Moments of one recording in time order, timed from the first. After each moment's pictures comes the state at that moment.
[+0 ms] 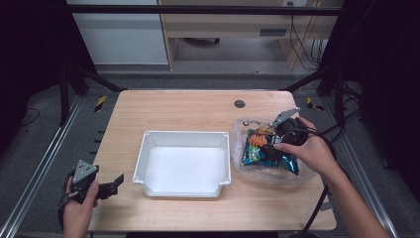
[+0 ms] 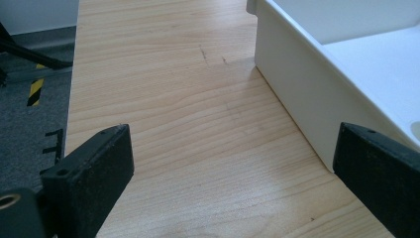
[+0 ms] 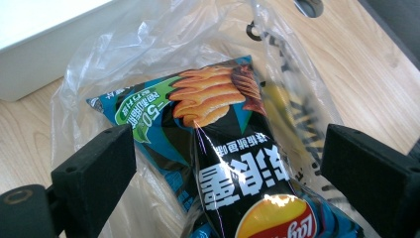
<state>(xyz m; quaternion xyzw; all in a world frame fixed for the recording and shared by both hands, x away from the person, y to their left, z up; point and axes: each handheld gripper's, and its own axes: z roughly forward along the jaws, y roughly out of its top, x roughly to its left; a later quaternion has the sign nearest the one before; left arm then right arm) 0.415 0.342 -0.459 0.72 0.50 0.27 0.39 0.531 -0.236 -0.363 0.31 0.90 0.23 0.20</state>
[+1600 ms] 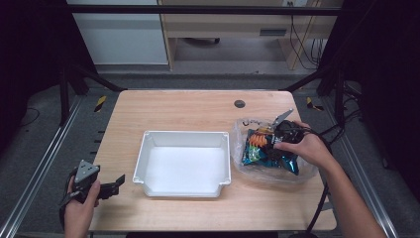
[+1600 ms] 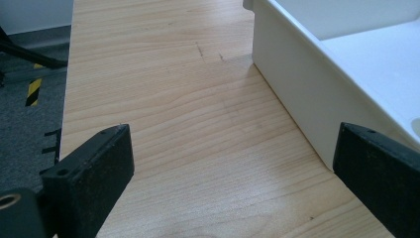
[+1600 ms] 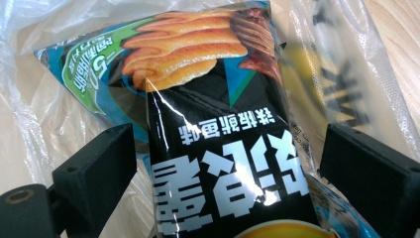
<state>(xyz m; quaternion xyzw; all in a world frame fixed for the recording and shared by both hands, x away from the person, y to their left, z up) 0.416 0.340 -0.460 0.73 0.50 0.27 0.39 0.567 -0.252 -0.408 0.30 0.93 0.19 0.14</state>
